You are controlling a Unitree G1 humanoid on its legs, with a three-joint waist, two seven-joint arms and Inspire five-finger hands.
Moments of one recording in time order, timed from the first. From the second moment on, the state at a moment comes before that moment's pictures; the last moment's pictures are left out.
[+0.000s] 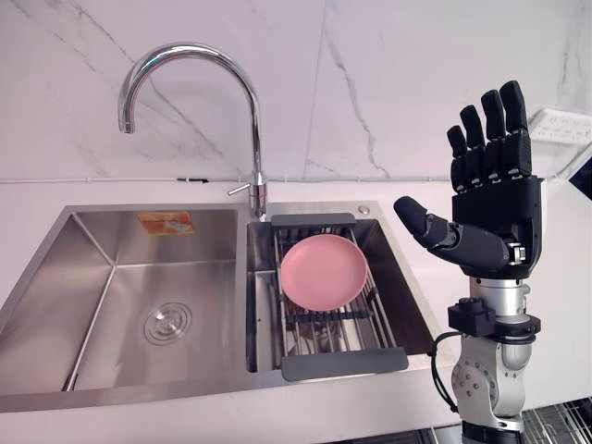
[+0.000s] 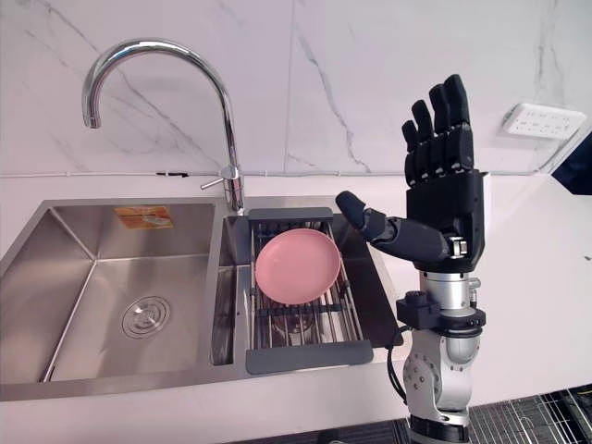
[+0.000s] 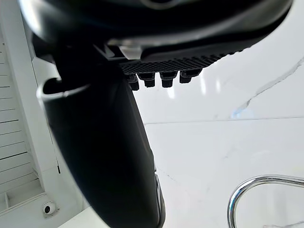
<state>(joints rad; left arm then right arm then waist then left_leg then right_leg) 0.23 0.06 0.29 0.90 -0.02 0.02 0.27 -0.03 -0.09 -0.19 -0.36 0.53 -0.37 0.32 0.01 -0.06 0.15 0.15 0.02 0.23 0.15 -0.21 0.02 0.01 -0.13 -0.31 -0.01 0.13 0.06</state>
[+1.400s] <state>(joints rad) 0.25 0.14 0.28 1.04 -0.05 -0.05 0.02 -0.07 -0.59 0.01 -0.47 -0.64 -0.32 0.70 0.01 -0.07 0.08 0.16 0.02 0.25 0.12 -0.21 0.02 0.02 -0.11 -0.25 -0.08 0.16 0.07</state>
